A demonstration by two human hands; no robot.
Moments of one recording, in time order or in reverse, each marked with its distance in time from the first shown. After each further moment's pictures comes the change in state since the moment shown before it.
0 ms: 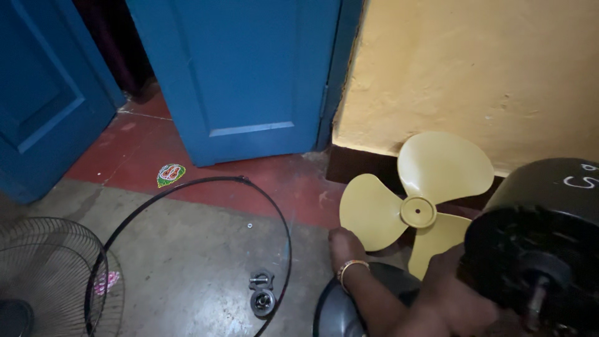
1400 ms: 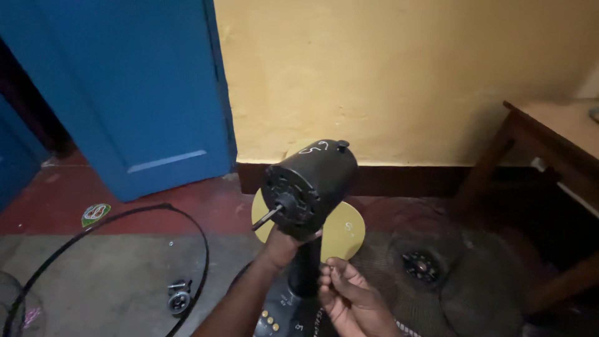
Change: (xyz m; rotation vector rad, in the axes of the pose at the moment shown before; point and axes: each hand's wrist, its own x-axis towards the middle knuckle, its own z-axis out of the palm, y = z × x) left_hand 0.008 -0.016 0.057 -0.069 0.126 0.040; right_hand -0.281 0.107 -0.305 2.350 -0.117 0.372
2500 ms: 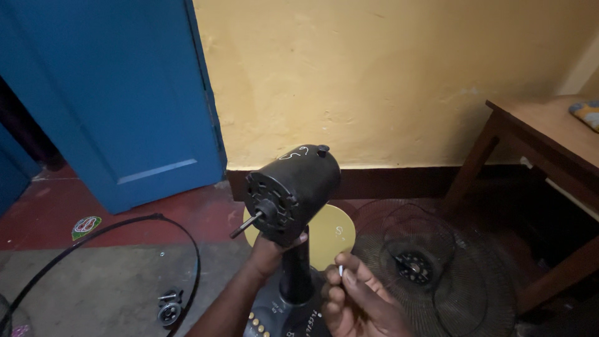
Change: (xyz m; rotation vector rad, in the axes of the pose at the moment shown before) left_hand -0.005 0.011 0.008 -0.078 0.081 -0.158; right_hand -0.048 -0.033 0.050 0.121 -0.335 -0.077
